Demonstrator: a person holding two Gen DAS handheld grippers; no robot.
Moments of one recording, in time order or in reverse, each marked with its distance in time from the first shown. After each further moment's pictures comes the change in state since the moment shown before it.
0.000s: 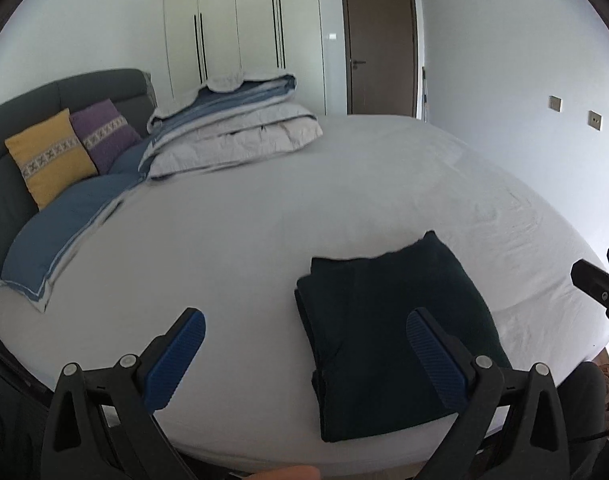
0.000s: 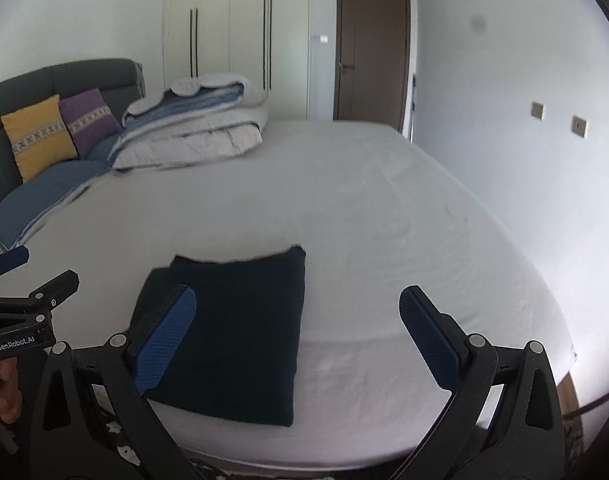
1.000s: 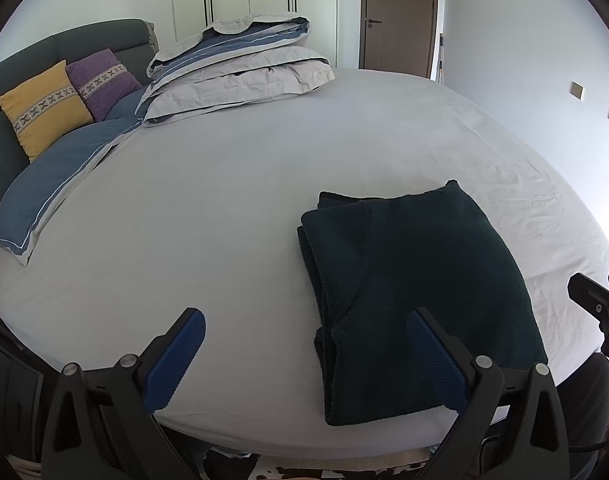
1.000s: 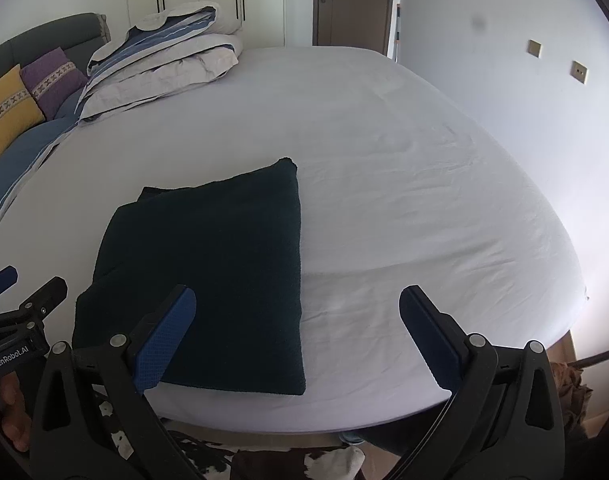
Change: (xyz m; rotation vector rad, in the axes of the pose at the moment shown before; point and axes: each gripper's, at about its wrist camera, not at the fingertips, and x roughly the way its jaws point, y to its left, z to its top) left arm 0.041 0.006 -0.022 -0.043 0.147 0.005; right arm 0.067 0.012 -0.010 0.031 0.171 -0.050
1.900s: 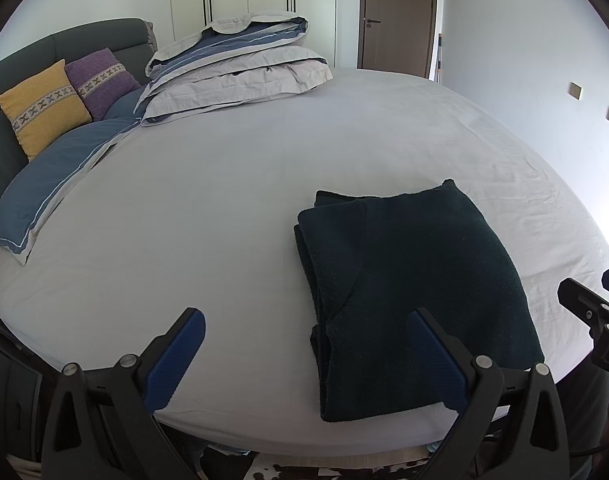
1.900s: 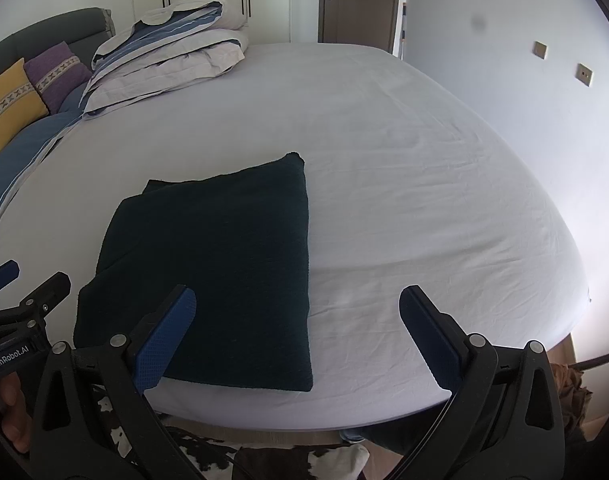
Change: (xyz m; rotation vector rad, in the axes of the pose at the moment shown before) left arm 0.000 -0.001 -0.002 0.000 0.001 -0.008; right arm 0.005 0.016 -0.003 -0.009 0.007 0.005
